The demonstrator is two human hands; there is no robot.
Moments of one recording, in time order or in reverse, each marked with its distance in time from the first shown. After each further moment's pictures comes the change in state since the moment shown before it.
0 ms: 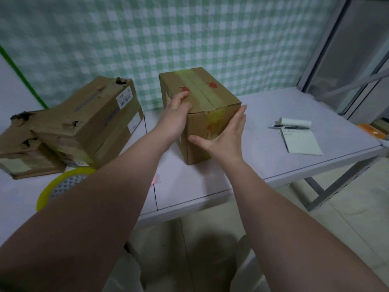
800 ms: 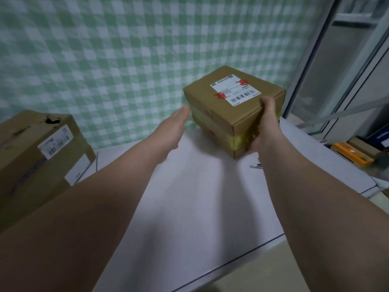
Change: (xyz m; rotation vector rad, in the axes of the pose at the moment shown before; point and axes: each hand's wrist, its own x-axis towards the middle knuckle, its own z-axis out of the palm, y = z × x) left_hand 0.122 0.034 0.067 -0.112 -0.146 -0.123; right_hand 0.215 0.042 -0.109 0.809 0.313 0.681
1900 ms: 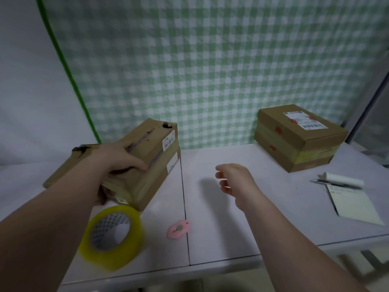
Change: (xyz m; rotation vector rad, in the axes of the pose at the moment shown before) left_hand -0.156 -0.052 -0.253 0.801 0.277 -0.435; right_hand -0.208 0.143 0.057 -0.528 -0.543 -0.102
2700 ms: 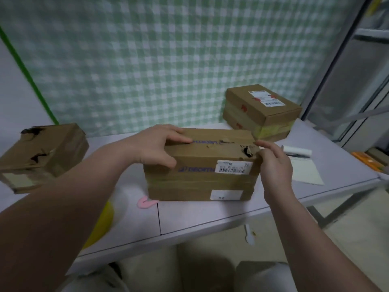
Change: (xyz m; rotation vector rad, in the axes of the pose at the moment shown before) left_hand -0.046 0.093 0.062 0.086 -0.208 0.814; right_hand -0.056 0.014 -0.104 -0.046 0.578 -0.284
